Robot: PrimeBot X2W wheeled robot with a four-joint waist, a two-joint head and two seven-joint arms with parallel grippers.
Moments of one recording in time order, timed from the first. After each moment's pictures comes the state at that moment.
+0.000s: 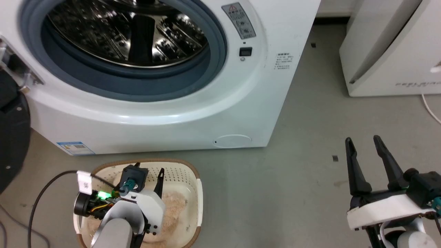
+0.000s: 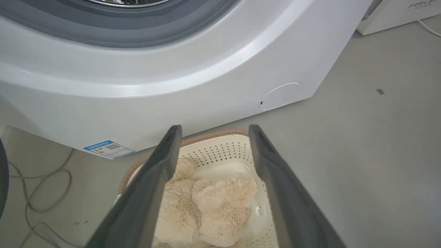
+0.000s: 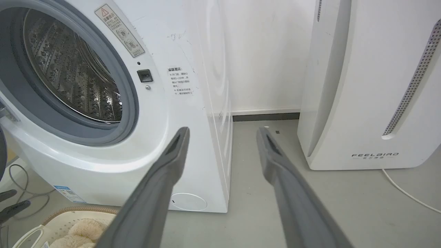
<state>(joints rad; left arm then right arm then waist) -0.30 0.14 -0.13 0.52 0.03 -0.04 -0.04 -0.07 -0.05 -0.03 -0.03 0.17 0.13 -0.11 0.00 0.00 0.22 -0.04</state>
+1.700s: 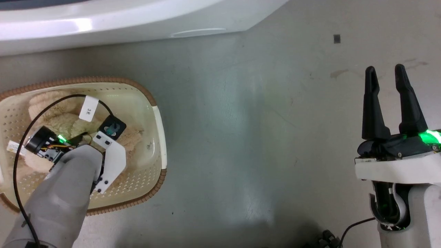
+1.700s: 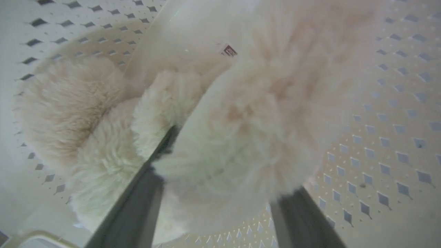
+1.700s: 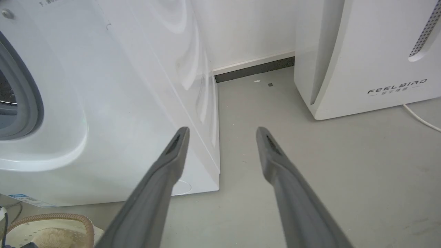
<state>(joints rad) -0.81 0.37 -0.51 1.07 0.09 -0.07 0.21 -0.30 -0.05 0.00 -0.10 0.35 0.13 -0.21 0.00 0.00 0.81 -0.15</state>
